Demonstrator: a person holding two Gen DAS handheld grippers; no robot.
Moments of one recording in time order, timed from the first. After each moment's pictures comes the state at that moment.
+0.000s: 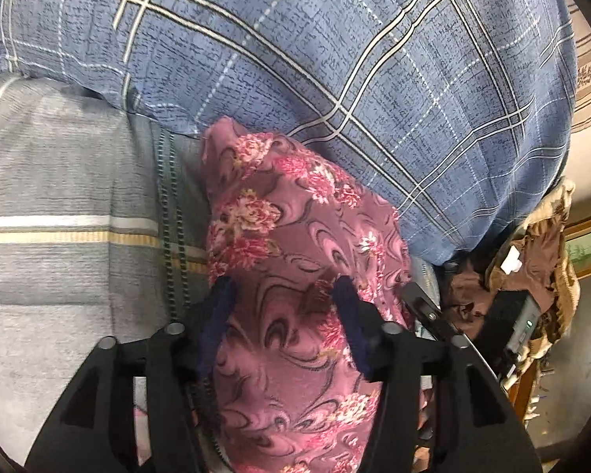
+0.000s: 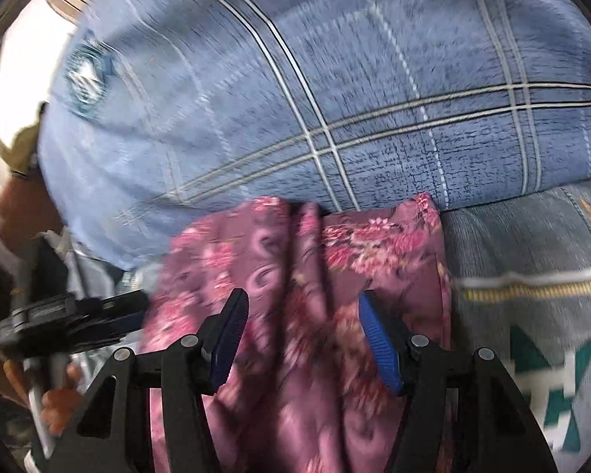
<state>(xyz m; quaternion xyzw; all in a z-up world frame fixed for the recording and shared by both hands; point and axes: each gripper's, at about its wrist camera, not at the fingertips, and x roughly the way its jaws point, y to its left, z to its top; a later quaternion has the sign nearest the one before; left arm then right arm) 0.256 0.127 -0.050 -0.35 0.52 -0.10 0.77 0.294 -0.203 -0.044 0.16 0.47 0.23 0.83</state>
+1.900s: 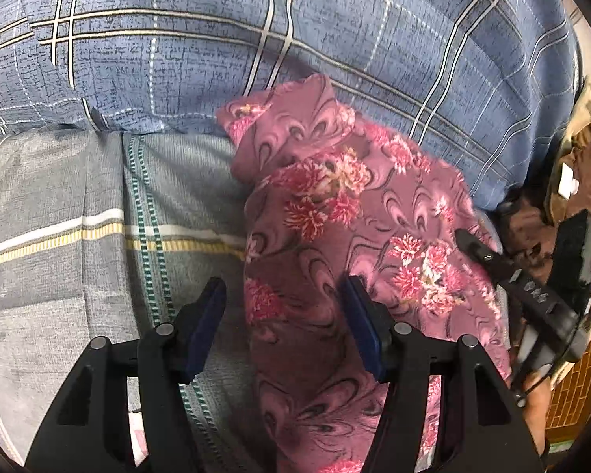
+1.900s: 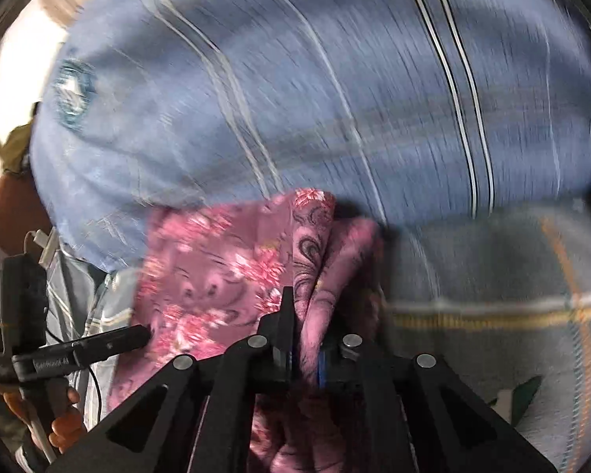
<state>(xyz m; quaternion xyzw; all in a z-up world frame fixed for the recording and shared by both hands) 0.252 0.041 -0.050 -0.18 0.54 -0.06 0.82 0.305 -0.253 -0.044 0.17 0.46 0.21 0.84</state>
